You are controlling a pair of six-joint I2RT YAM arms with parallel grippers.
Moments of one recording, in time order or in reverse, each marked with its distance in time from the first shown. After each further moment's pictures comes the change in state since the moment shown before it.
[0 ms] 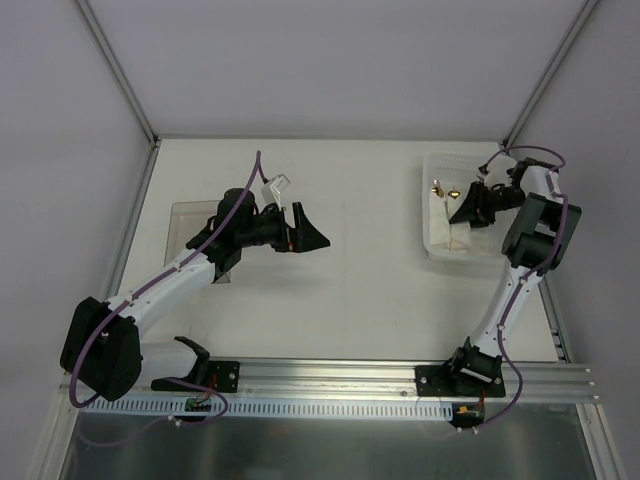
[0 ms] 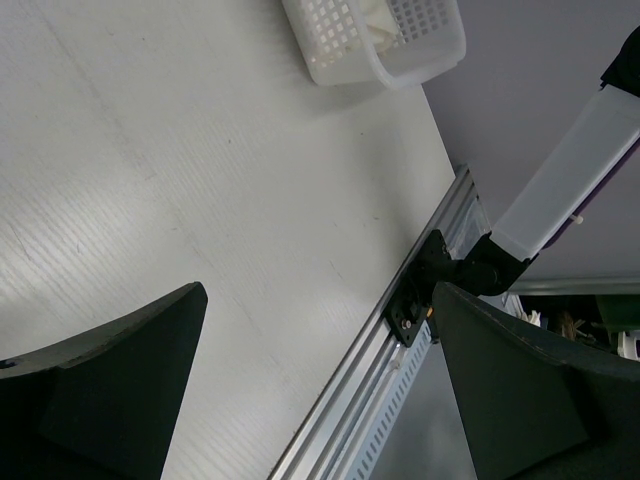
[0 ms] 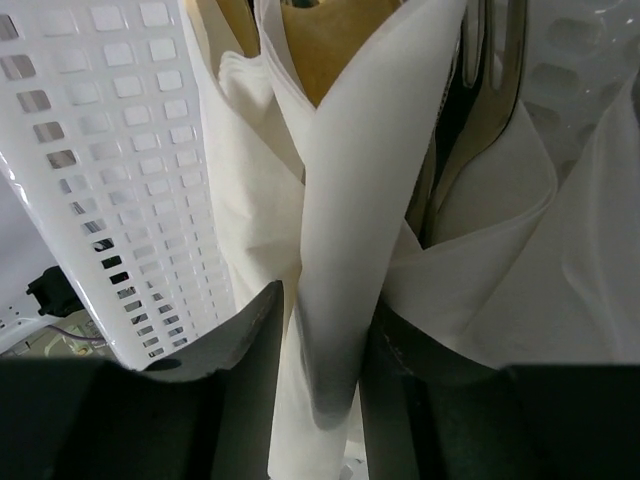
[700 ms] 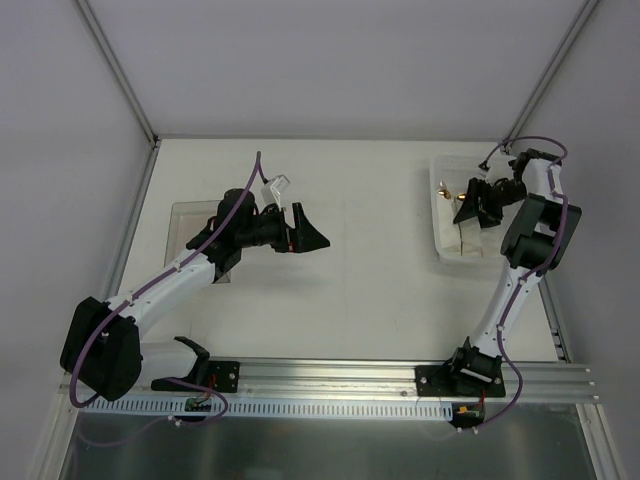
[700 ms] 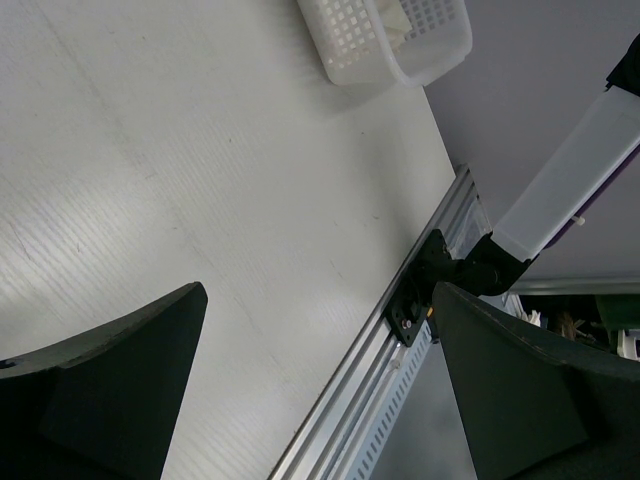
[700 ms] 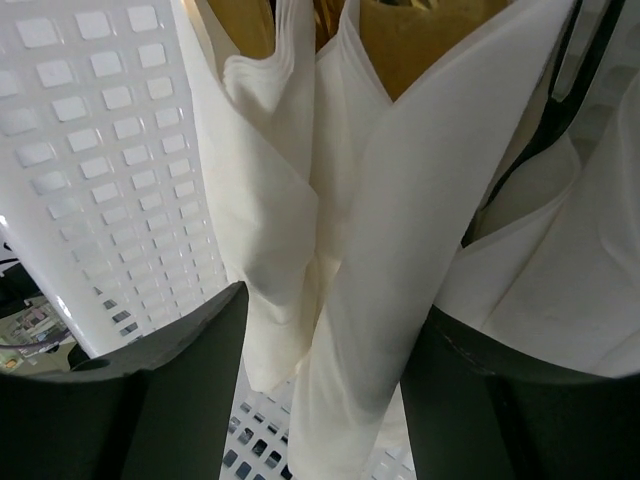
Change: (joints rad) left arm 0.000 0.000 -0.005 0.004 0.001 -0.001; right arm 0.011 -0.018 0.072 -0.076 0.172 -0.038
